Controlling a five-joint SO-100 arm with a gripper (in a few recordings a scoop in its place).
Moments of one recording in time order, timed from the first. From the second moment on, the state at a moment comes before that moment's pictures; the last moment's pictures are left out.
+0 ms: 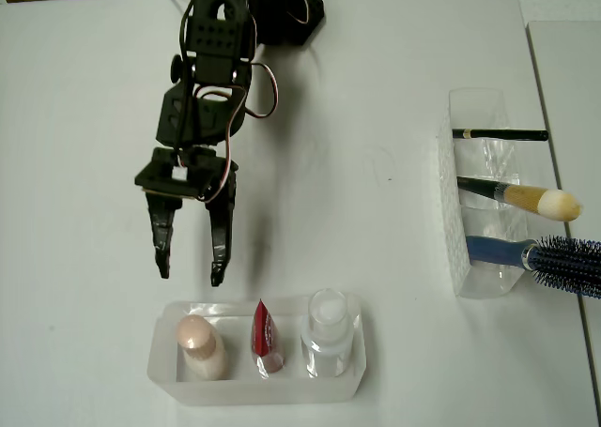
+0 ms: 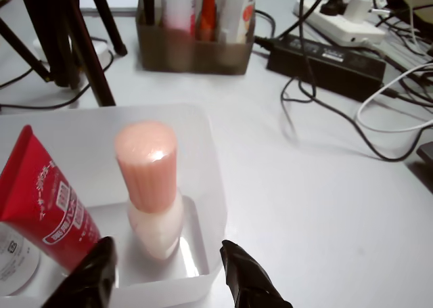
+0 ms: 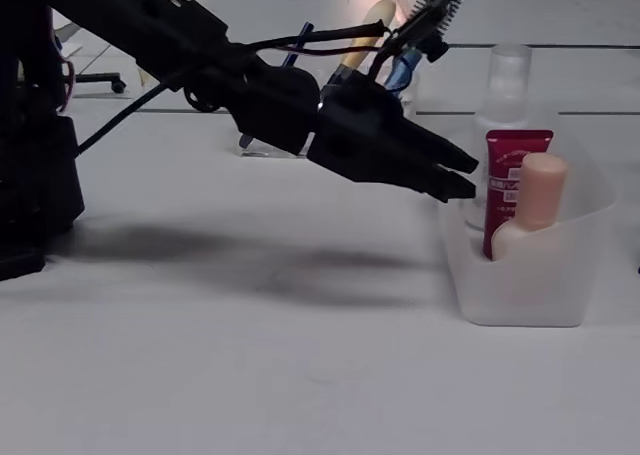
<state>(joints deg) 9.8 86.3 115.5 -15.0 -93.7</state>
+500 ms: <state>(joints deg) 10.3 77.0 105.2 -15.0 -94.6</state>
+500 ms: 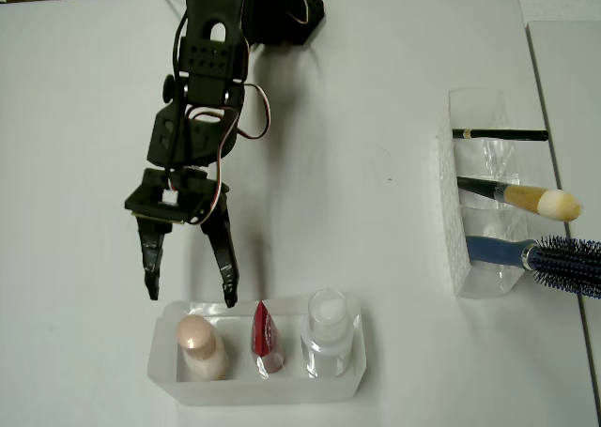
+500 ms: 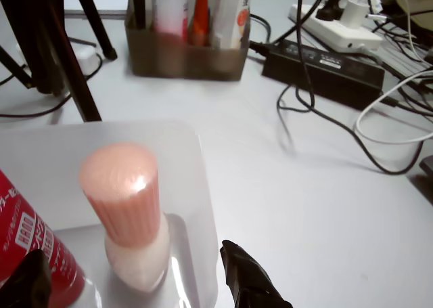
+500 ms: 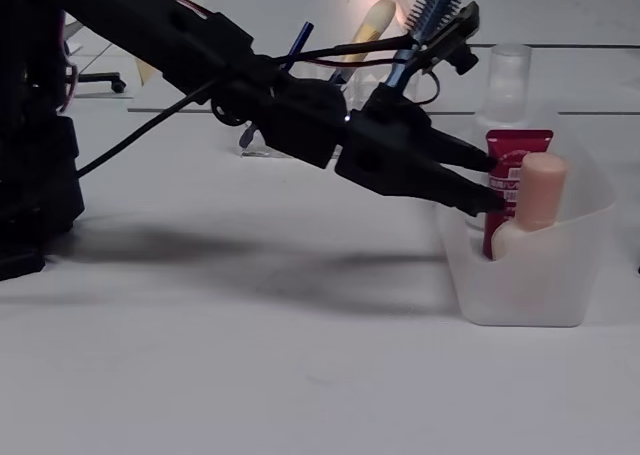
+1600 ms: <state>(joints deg) 9.0 55.5 84.6 -24.3 -100.9</state>
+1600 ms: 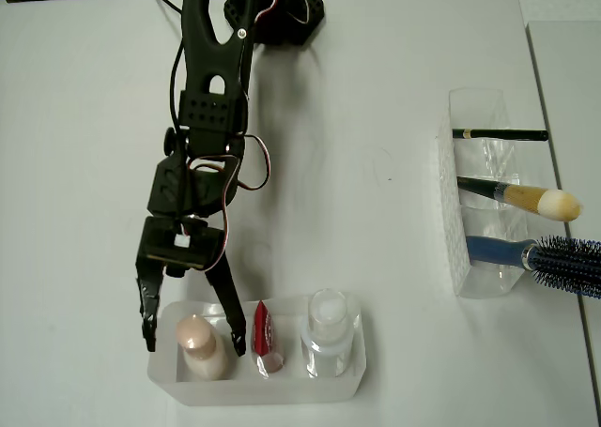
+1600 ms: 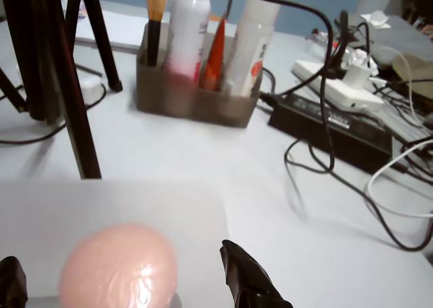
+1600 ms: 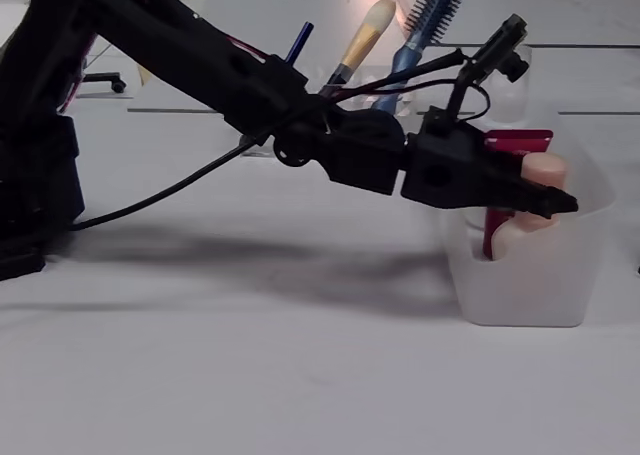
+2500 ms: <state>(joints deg) 7.9 49.2 82.3 -31.1 -101.0</state>
